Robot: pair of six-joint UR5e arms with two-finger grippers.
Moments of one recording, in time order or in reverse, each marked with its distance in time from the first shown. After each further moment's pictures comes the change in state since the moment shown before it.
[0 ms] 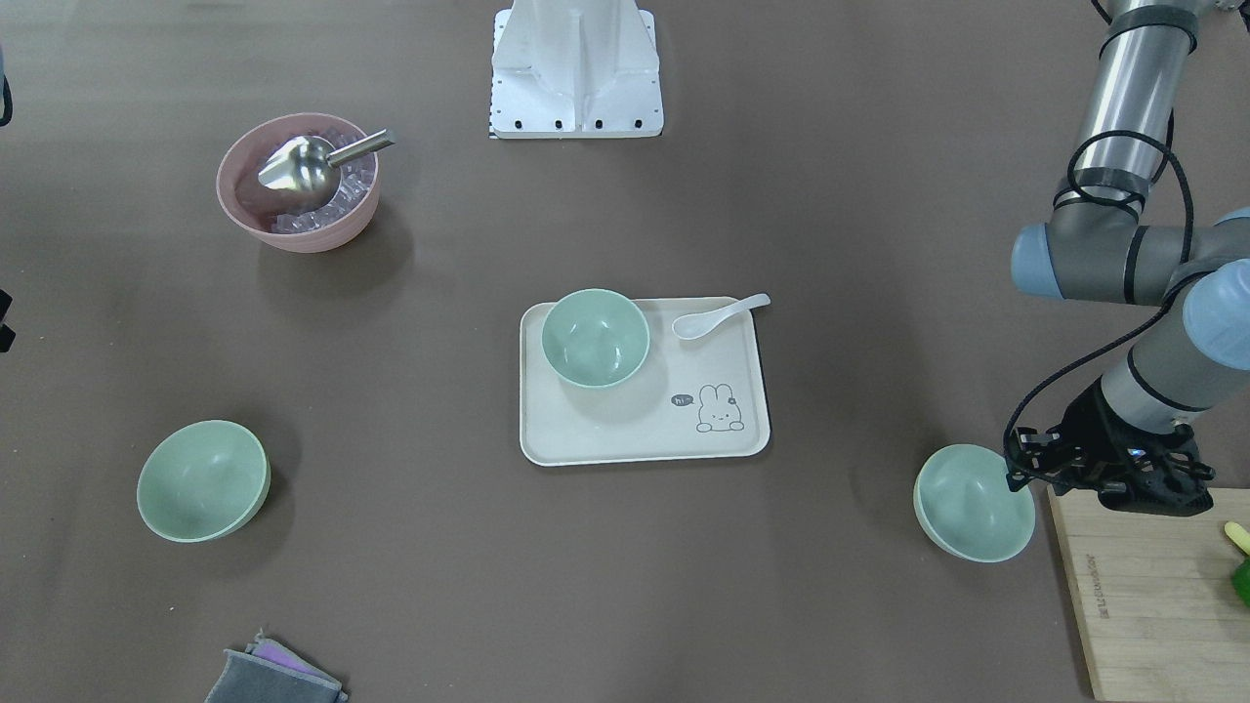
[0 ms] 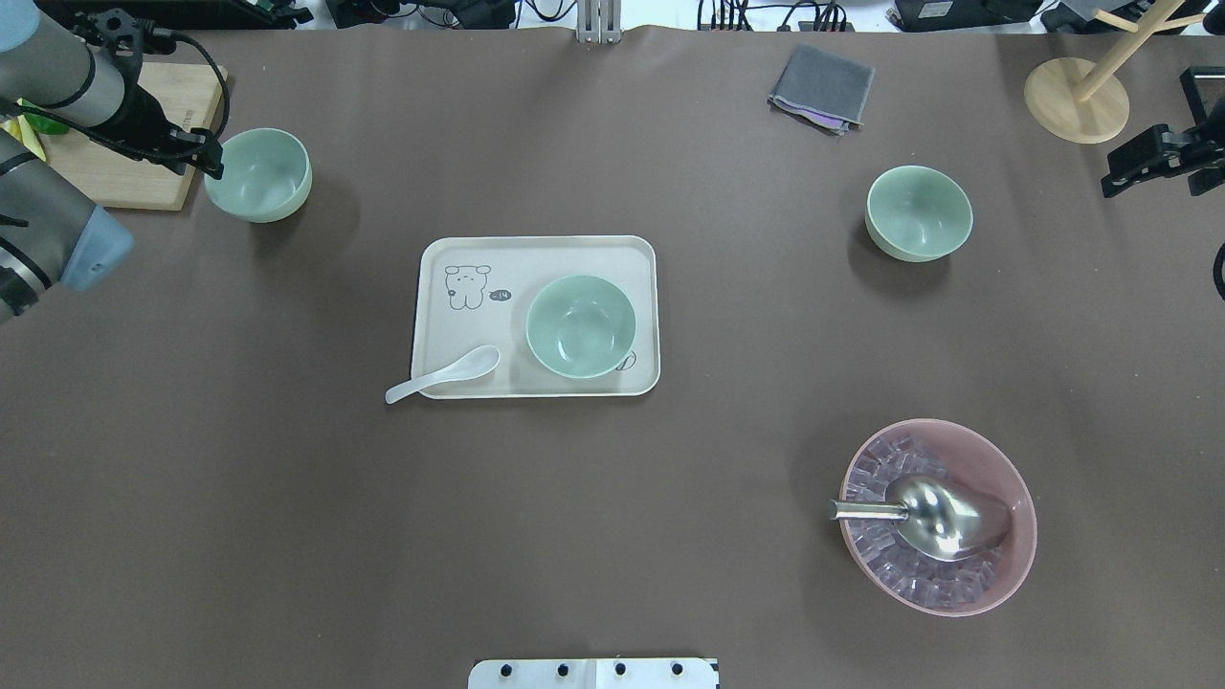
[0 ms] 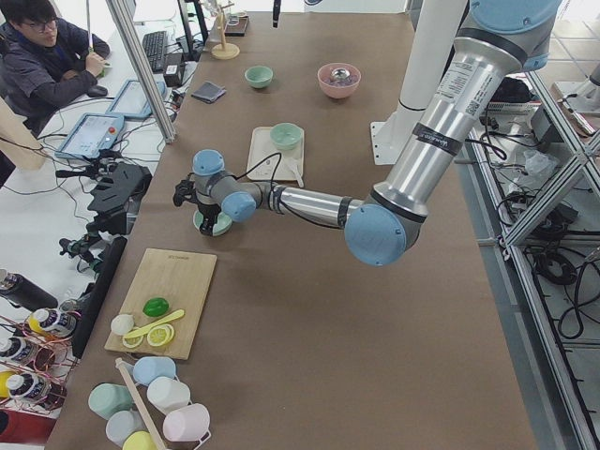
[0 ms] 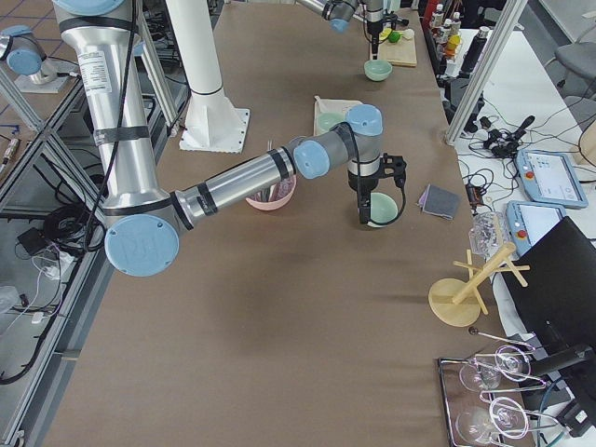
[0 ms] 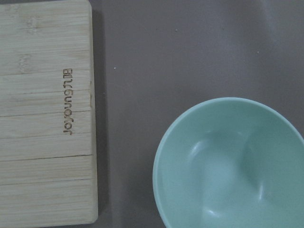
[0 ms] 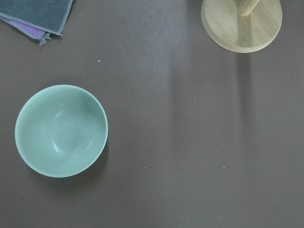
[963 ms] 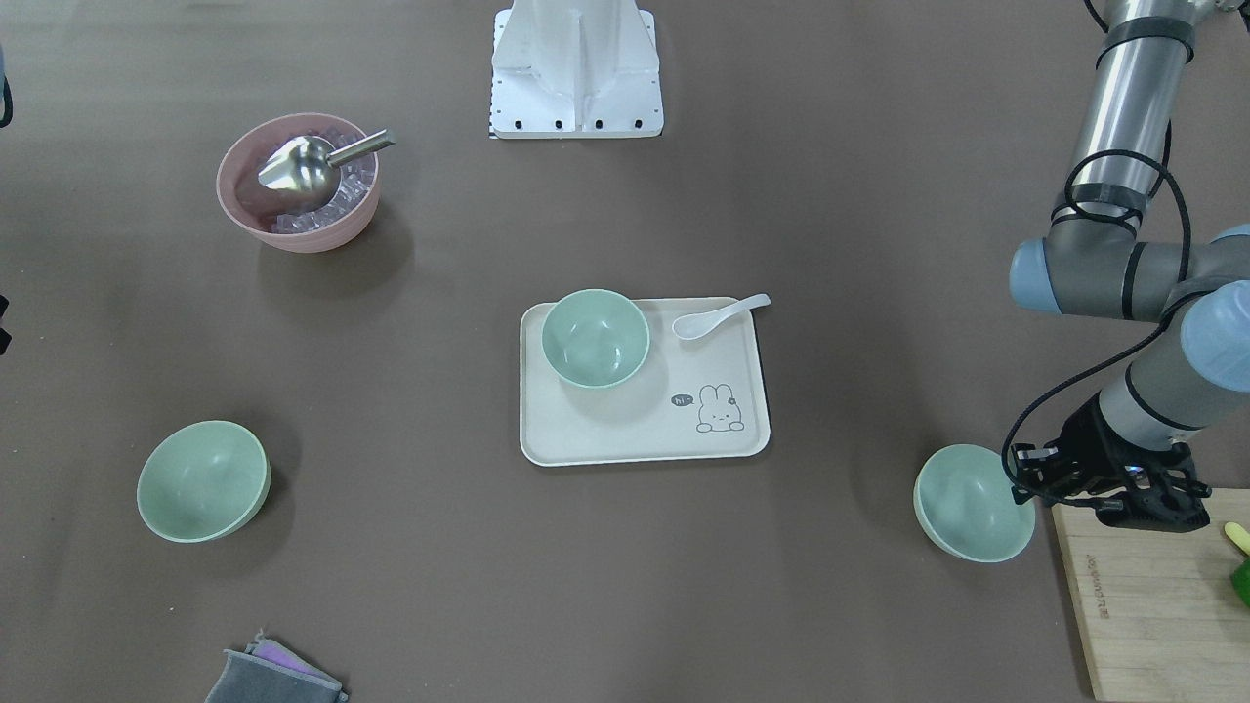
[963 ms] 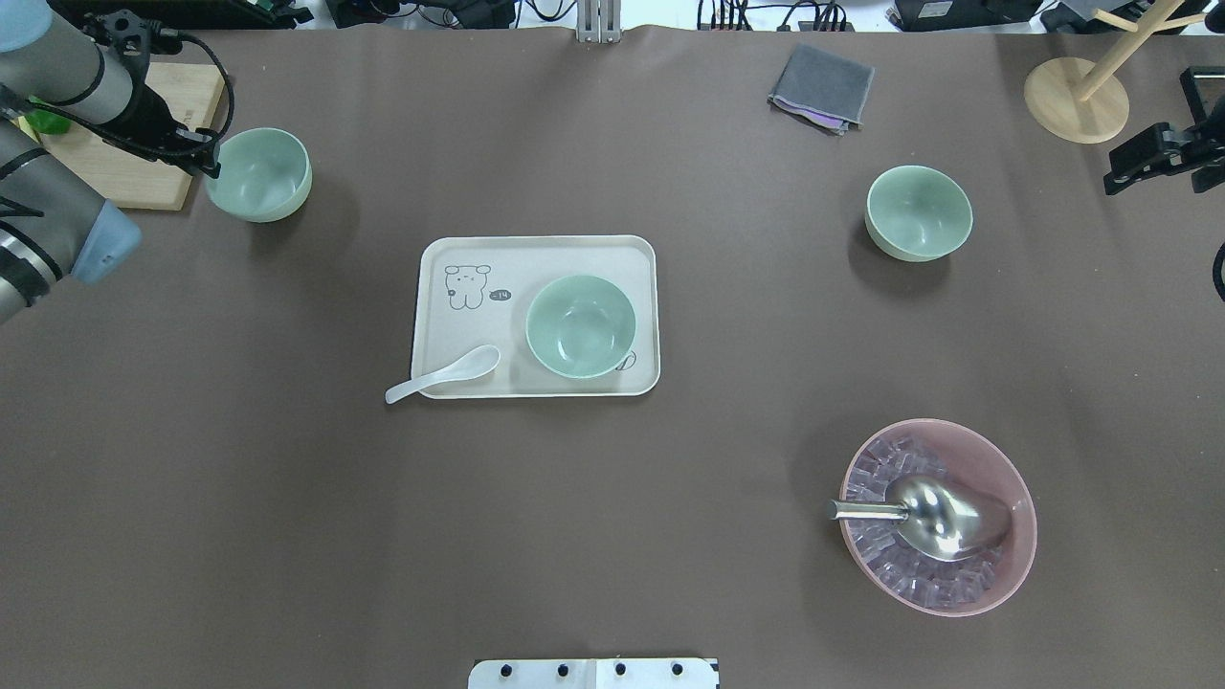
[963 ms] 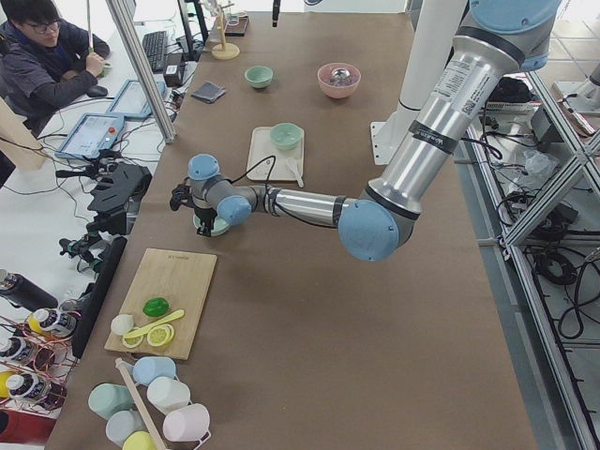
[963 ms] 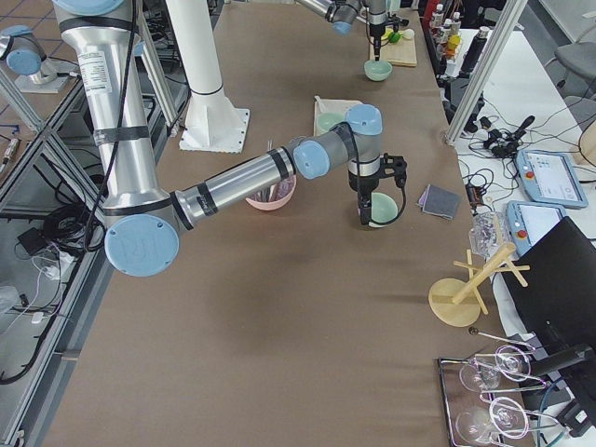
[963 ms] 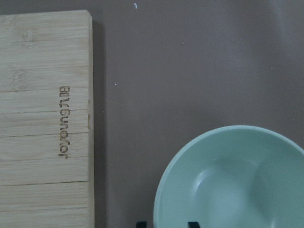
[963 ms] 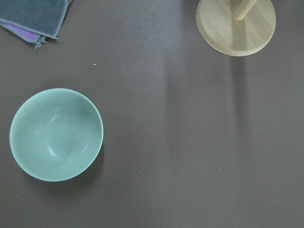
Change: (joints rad) left arm -0.001 -0.029 0.081 -0.037 -0.007 0.001; right arm -0.001 -0.001 0.001 0.002 -0.019 0.004
